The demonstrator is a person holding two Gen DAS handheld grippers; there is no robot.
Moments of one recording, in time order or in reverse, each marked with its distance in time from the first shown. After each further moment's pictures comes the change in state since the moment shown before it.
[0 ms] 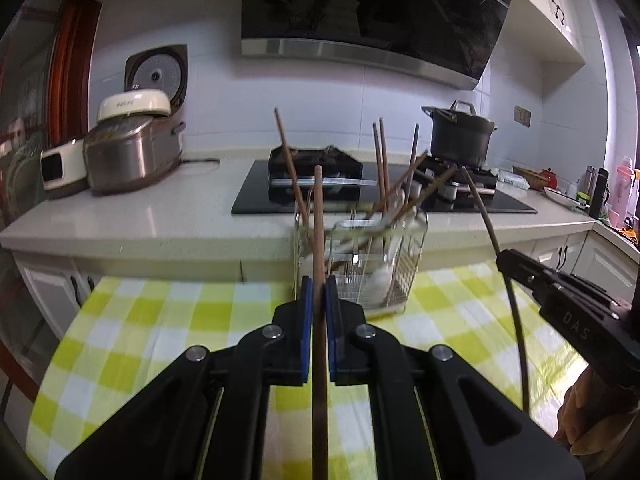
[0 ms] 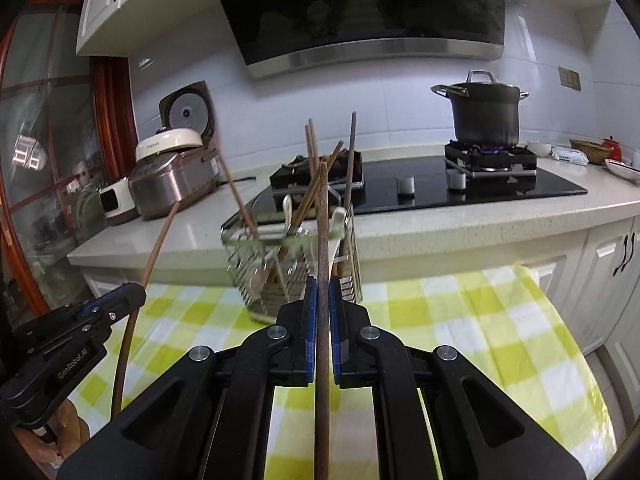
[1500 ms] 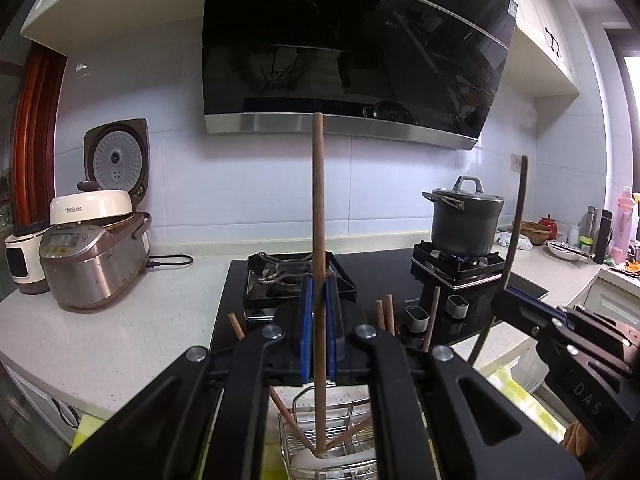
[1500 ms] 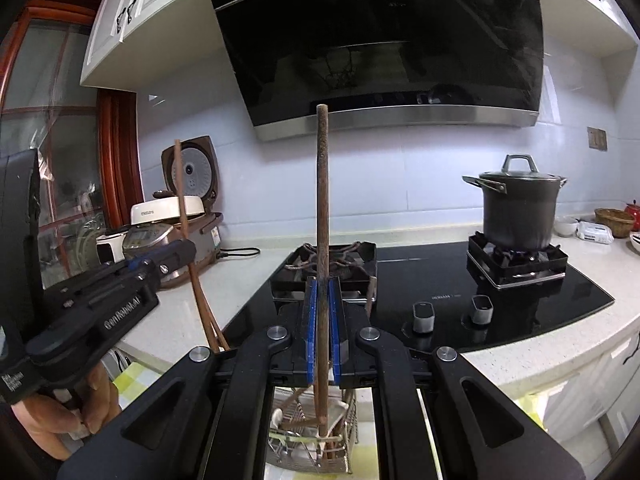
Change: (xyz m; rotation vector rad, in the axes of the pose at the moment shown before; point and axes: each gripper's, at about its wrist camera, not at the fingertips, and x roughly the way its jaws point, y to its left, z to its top) left arm 0.090 -0.006 0.173 0.052 -0.181 -0.043; right arm 0.058 0.005 0.141 -0.069 -0.159 0.051
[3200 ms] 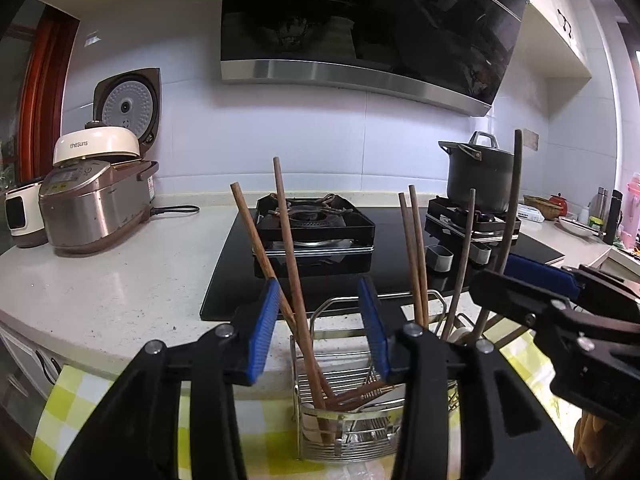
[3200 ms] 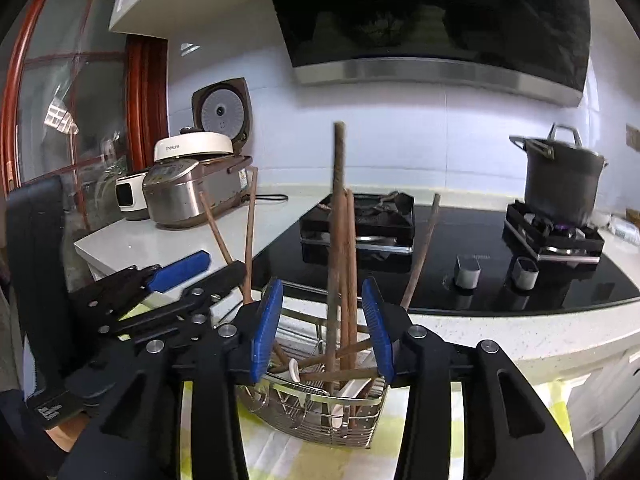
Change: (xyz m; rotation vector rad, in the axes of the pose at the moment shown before) left arm 0.019 0.018 -0.091 -0.030 0.077 0.019; right arm 0.035 0.021 -0.055 -0.101 0.145 0.082
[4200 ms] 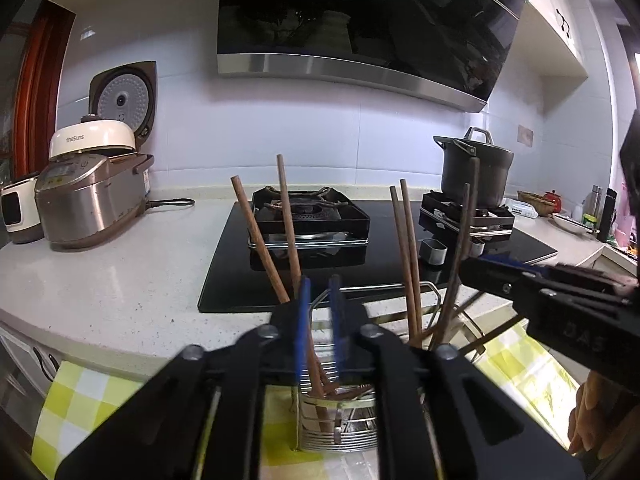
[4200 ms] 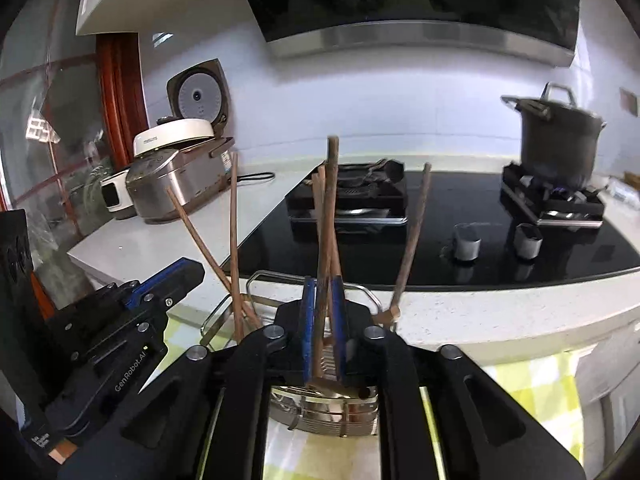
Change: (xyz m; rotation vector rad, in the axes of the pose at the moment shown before) left arm -0.007 0.001 -0.003 -0.003 0.023 -0.014; right arm 0.012 -0.006 0.008 0.092 0.088 -0.026
